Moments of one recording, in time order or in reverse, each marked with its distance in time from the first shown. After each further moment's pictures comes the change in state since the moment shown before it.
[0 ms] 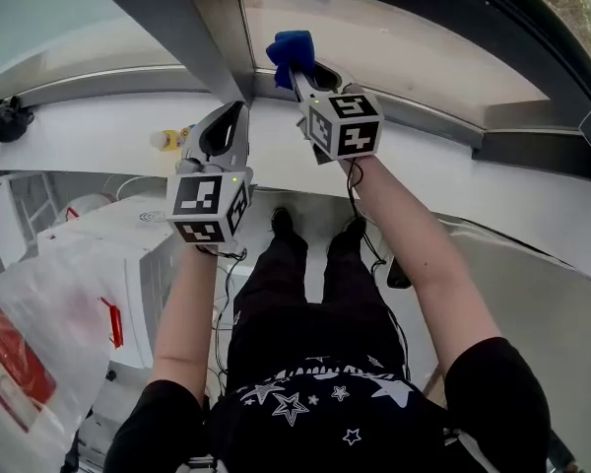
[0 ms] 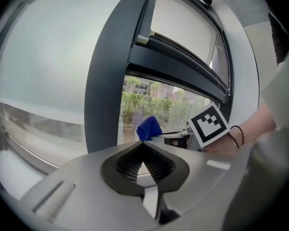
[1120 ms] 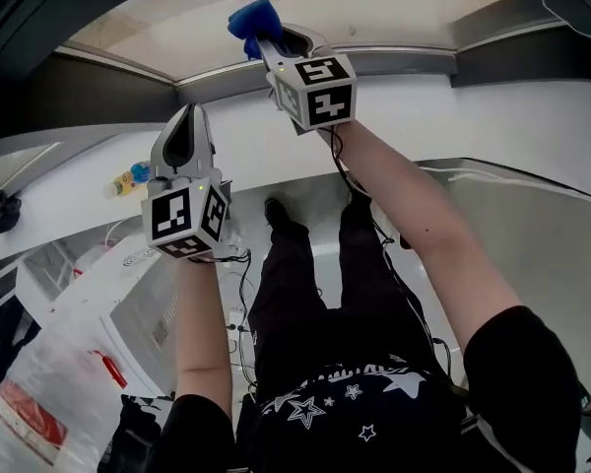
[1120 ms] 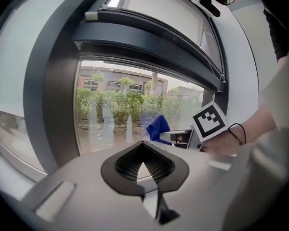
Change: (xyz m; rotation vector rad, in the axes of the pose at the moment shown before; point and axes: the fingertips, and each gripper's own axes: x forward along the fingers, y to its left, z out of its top) left arm 0.086 -0.113 -0.021 0.079 0.003 -0.045; right arm -0.077 -0.168 -0.034 0.108 -0.092 -0.204
